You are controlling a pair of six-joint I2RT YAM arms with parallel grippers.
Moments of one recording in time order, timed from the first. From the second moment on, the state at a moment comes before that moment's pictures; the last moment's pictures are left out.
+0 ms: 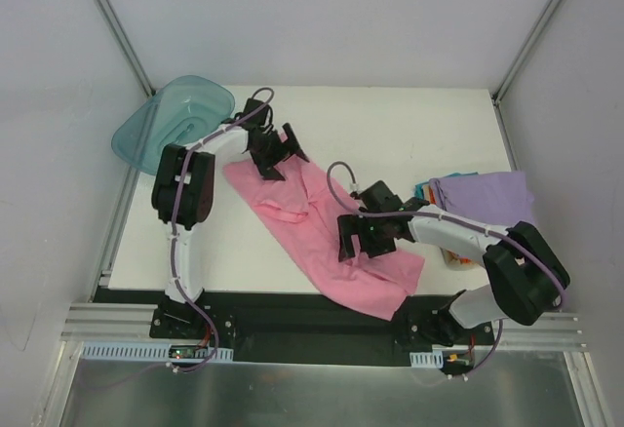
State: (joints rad) left arm -0.27 2.09 1.49 -0.52 0.45 -0.80; right arm 0.68 1.44 0.76 -0.49 -0.24 0.47
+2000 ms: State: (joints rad) left arm -0.50 1.22 0.84 -0.35 0.24 -0.85; right arm 0.86 0.83 0.57 -0.62 0.16 0.78
